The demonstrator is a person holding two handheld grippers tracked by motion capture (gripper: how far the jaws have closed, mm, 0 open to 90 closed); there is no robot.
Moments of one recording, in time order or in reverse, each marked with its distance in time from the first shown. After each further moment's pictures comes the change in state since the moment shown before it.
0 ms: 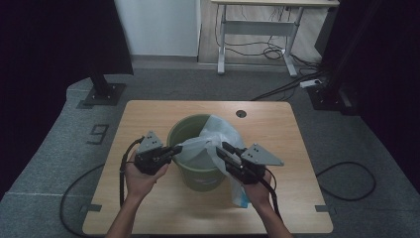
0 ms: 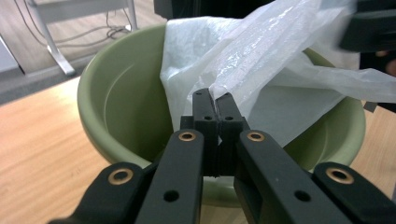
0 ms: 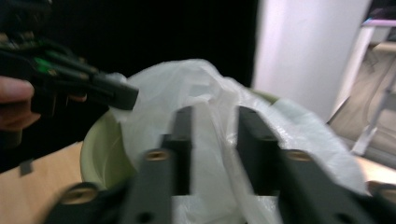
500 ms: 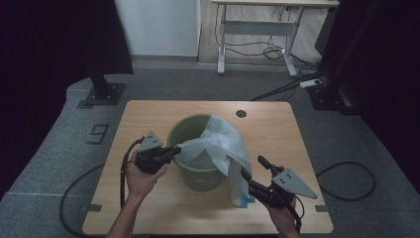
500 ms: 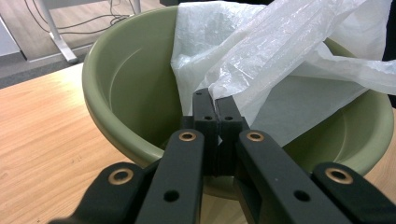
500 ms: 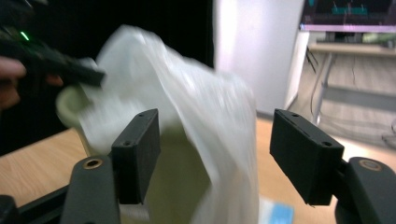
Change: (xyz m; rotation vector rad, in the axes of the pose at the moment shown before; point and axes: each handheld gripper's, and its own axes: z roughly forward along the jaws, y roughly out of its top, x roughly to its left) left arm 0.004 -0.006 0.006 0.022 0.014 -0.027; right arm -0.011 -0.039 -0.074 -0.028 -0.168 0.035
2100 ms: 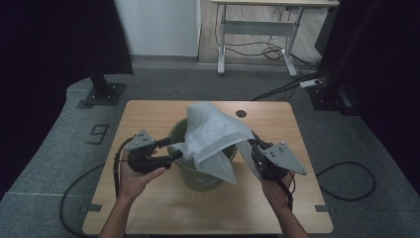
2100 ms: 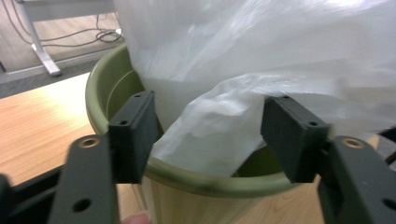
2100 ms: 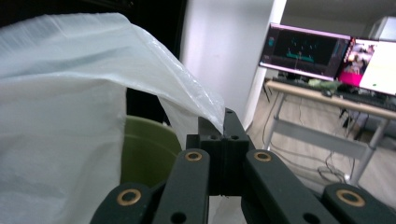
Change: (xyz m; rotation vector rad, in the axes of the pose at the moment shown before) left arm 0.002 0.007 -0.026 -0.075 -0.078 -0.024; right arm -0.001 0.063 0.040 -0.072 -0.150 -0.163
